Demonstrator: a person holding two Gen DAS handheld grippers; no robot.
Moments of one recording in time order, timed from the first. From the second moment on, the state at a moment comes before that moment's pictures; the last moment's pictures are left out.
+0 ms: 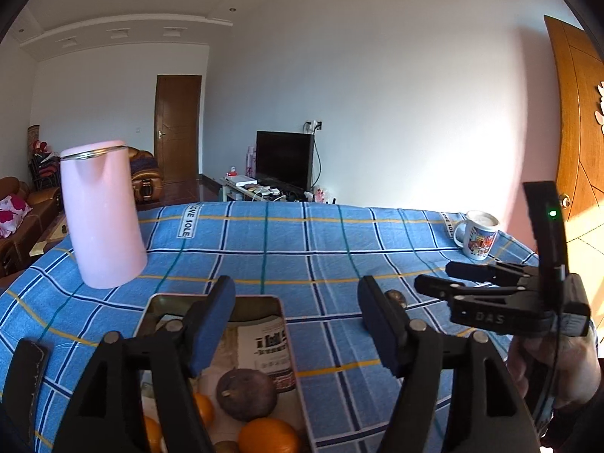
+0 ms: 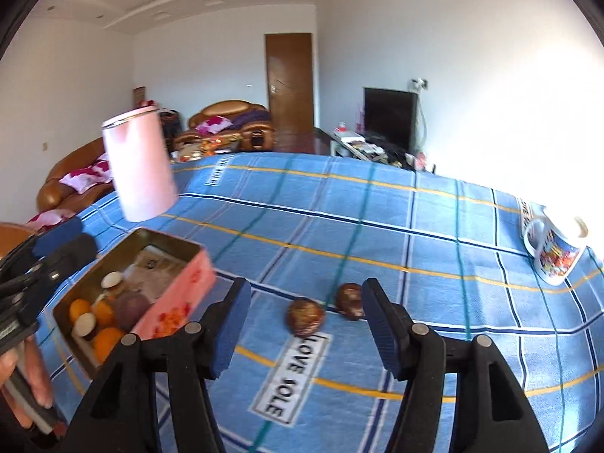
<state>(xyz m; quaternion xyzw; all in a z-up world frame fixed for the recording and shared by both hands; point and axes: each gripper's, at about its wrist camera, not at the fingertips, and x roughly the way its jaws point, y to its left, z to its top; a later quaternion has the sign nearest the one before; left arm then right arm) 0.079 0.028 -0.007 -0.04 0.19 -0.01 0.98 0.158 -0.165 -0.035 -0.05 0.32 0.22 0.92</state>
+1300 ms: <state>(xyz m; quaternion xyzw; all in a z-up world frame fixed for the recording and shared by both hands) 0.222 -0.076 -0.092 0.01 0.42 -0.07 0.91 0.225 -0.240 -0.088 0.05 0.39 0.15 0.91</state>
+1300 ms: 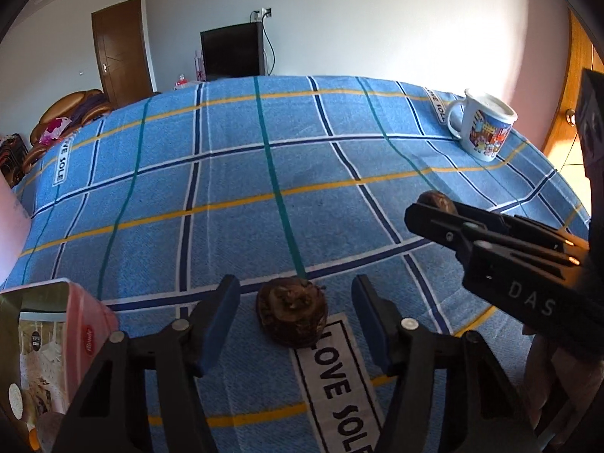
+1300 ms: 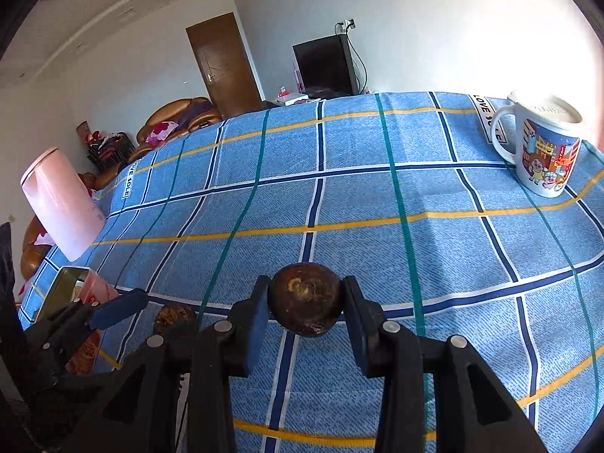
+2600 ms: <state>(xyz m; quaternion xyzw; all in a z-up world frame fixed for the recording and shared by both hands) 0.182 -0.064 -0.060 0.00 0.30 -0.08 0.95 0.186 -0.229 -0.060 0.02 0.28 0.18 0.94</state>
